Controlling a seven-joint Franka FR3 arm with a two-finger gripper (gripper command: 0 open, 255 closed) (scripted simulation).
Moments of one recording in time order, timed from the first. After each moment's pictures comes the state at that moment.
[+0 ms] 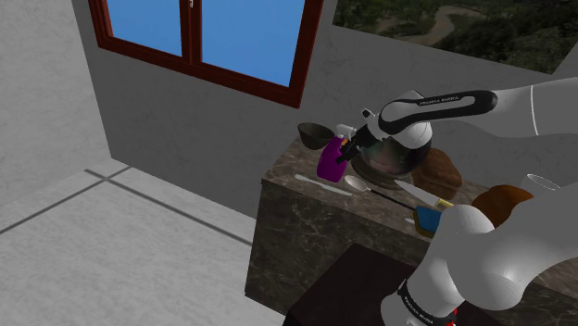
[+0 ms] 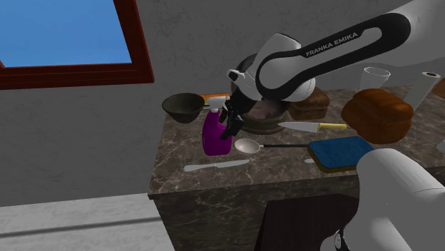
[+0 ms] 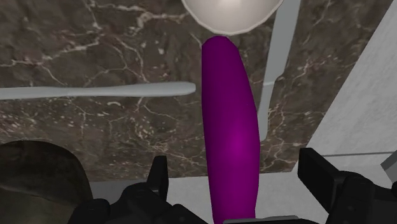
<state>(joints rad) 0.36 -0.53 -0.86 -2.62 0.08 2.60 -1.00</state>
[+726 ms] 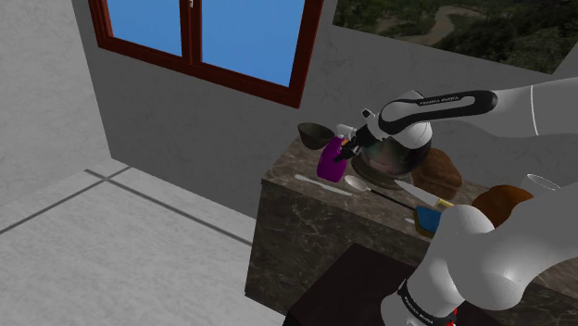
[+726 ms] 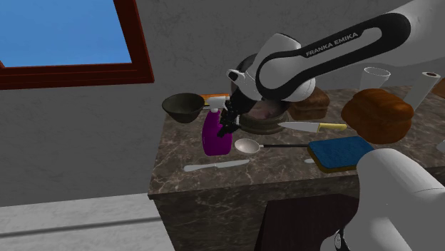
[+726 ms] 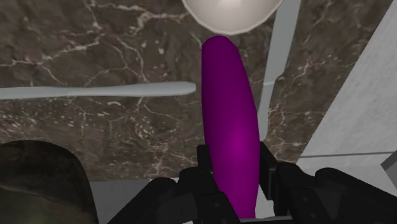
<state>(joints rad) 0.36 -0.53 -0.86 -2.62 0.08 2.60 -1.00</state>
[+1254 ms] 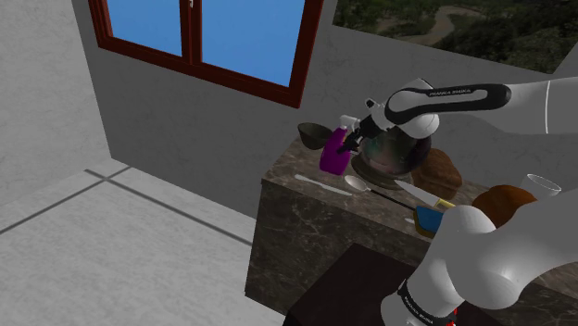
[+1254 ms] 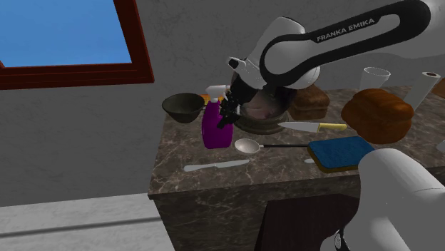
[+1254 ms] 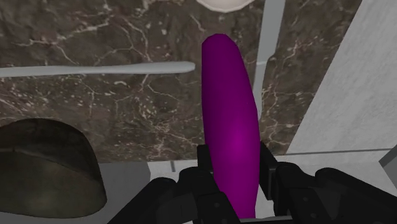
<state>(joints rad) 0.31 -0.57 -0.79 -2.56 0.05 2.50 -0.94</state>
